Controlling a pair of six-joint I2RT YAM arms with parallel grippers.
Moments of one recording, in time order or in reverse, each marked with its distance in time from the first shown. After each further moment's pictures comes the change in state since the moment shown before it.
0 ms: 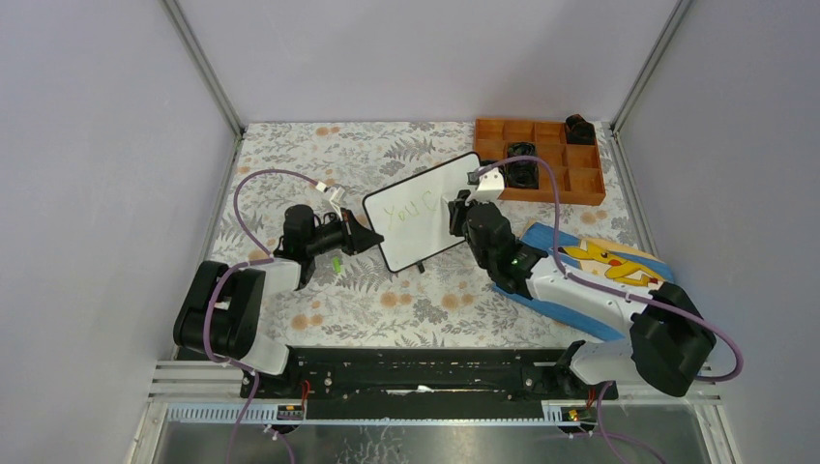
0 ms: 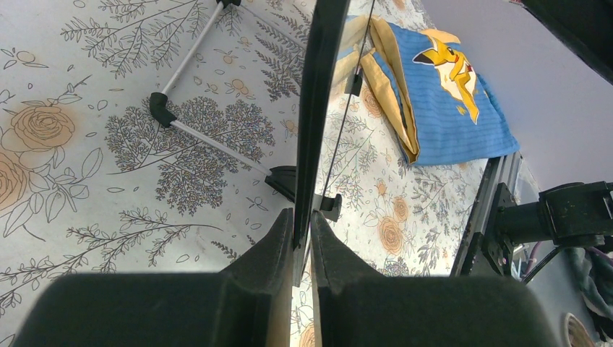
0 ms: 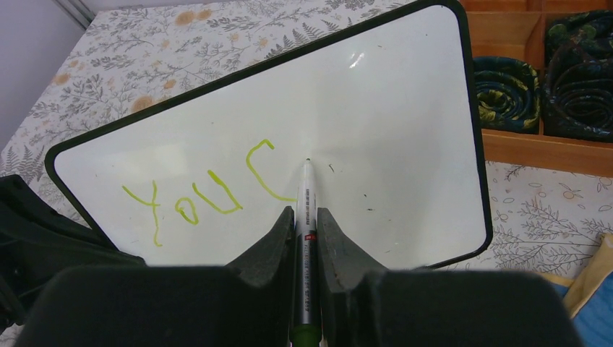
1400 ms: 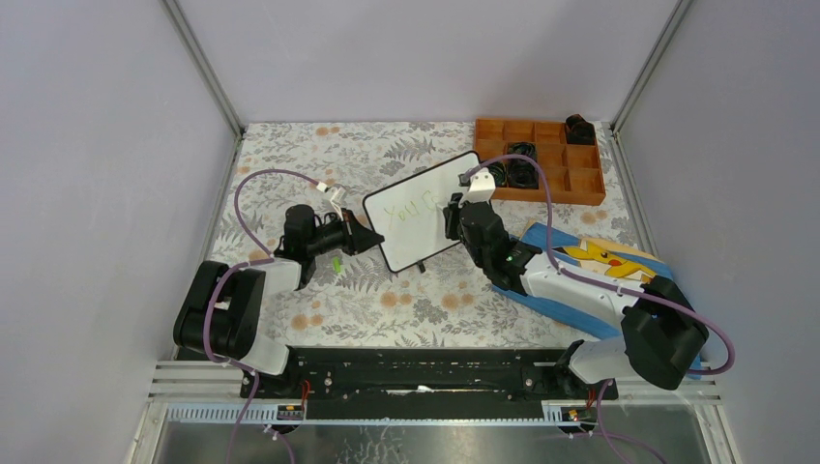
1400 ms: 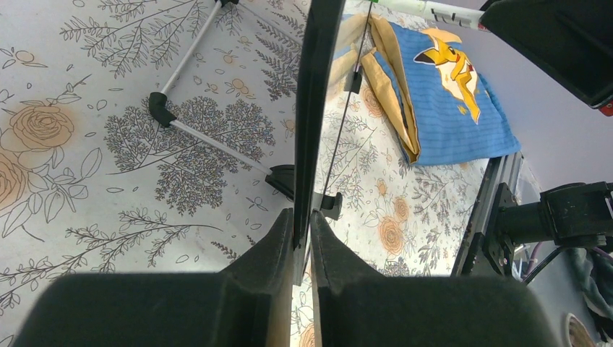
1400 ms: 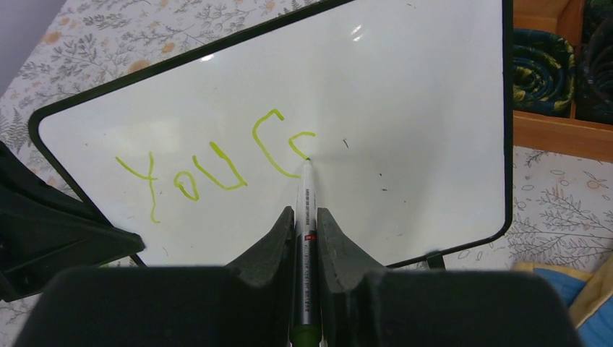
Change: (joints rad) left arm -0.002 0.000 0.002 -0.006 -0.005 0.002; right arm 0.000 0.051 0.030 -0.045 -0.061 0.008
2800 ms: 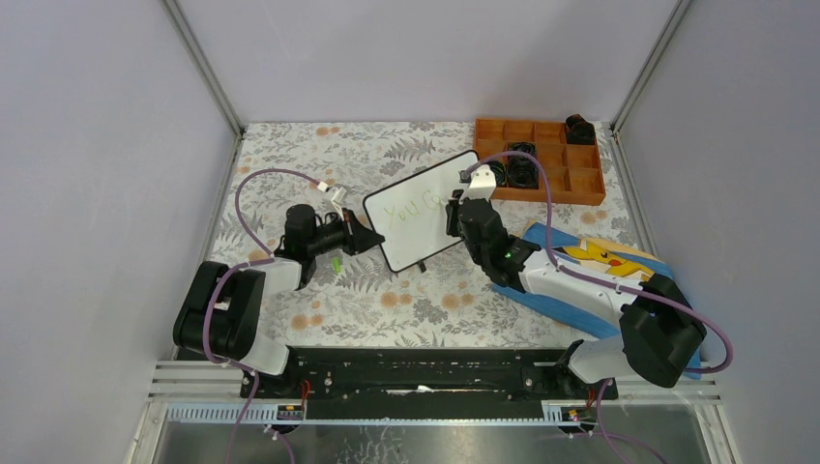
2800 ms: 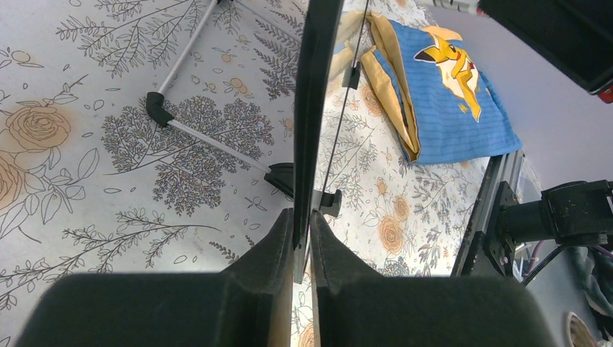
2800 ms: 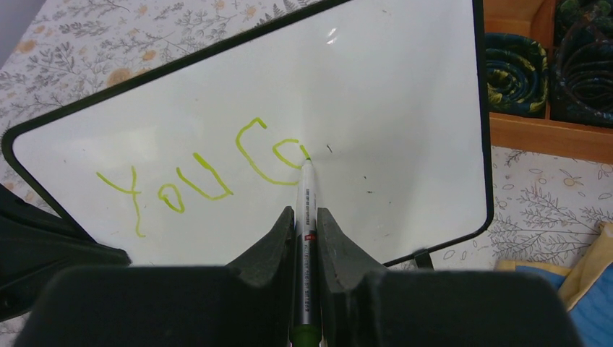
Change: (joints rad) left arm -0.006 -0.004 0.004 -0.012 -0.004 0.006; right arm -0.006 0.017 0.035 -0.033 0.047 -0.001
